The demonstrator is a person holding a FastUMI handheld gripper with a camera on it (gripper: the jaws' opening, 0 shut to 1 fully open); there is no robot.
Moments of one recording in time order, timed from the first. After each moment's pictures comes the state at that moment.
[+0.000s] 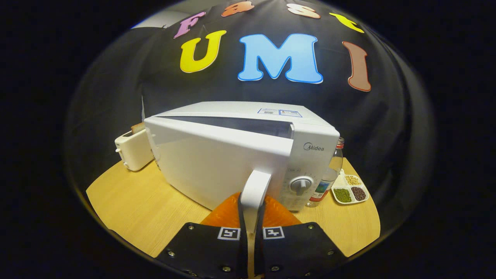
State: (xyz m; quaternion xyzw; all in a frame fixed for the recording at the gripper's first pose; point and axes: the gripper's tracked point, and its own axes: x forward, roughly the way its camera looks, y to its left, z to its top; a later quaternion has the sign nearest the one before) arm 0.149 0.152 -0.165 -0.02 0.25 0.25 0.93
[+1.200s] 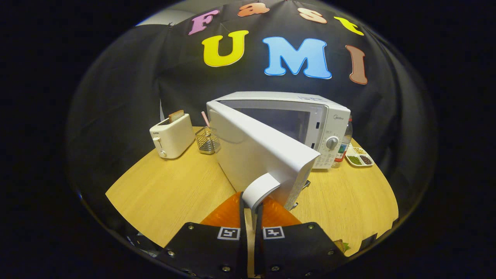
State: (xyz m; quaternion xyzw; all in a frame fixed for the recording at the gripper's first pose) arm -0.029 0.237 -0.145 0.01 0.28 0.24 0.93
